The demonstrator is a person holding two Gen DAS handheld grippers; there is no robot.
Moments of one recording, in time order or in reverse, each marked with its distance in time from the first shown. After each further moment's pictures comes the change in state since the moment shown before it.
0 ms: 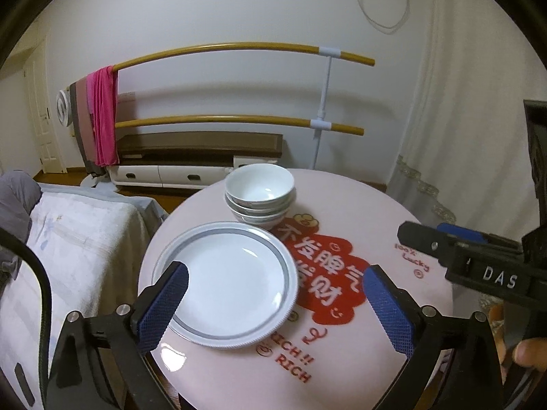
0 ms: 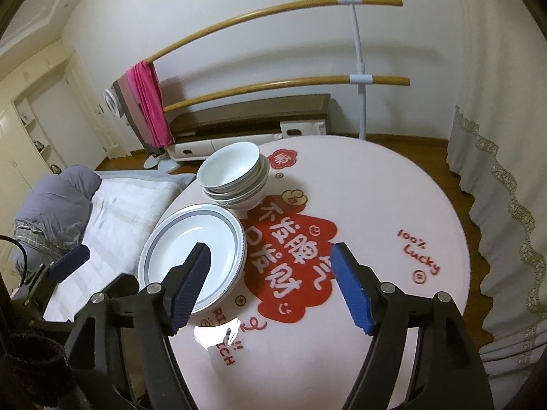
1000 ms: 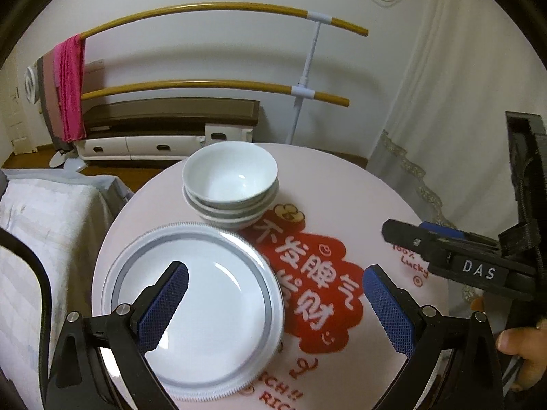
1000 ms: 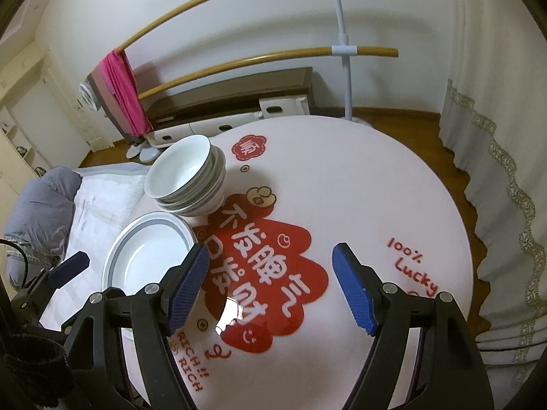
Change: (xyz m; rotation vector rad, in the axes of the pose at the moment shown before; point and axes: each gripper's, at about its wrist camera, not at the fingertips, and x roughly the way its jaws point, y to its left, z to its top) left arm 0.112 0.027 0.104 -0.010 0.169 -0.123; right arm 0.077 -0.044 0.036 0.067 0.128 -0.038
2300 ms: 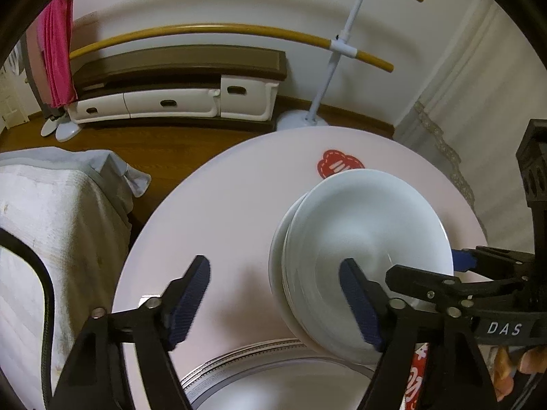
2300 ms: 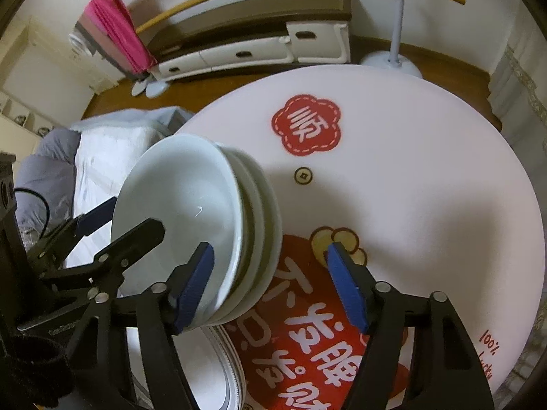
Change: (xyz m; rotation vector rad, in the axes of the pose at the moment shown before) left arm 0.195 0.133 0.167 -0.051 0.250 0.009; right arm 0.180 0.064 0.091 -0.030 0.381 0.072
